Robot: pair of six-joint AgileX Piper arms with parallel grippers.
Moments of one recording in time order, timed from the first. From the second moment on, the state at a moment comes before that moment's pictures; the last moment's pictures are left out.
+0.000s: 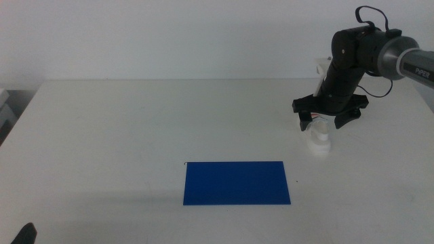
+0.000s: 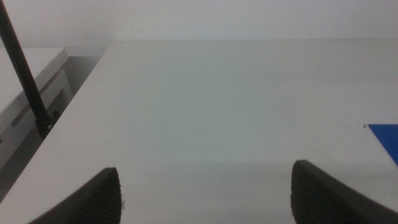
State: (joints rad) left arm 0.04 -0.01 0.03 -0.09 0.27 0.08; right arm 0.21 2.21 -1.82 -0.02 0.99 0.22
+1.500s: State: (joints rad) left arm 0.04 -0.01 0.03 -0.09 0.27 0.08; right arm 0.73 1.89 -1.82 -0.18 1.24 0.79
